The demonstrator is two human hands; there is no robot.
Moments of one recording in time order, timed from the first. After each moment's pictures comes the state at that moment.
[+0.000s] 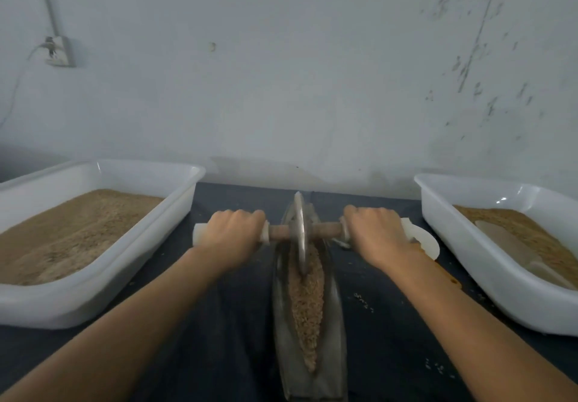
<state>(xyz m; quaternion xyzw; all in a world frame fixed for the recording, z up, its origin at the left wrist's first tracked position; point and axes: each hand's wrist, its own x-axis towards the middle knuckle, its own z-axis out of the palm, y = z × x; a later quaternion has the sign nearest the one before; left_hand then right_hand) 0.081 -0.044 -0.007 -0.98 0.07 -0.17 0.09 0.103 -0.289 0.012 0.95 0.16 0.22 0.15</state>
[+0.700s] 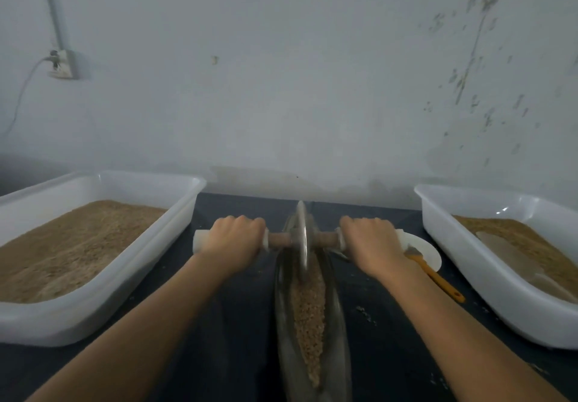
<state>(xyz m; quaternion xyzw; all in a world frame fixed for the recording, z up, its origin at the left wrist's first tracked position) 0.091 -0.043 0.001 -0.98 0.07 -0.17 0.10 0.111 -0.283 0.011 0.95 0.16 0.23 0.14</state>
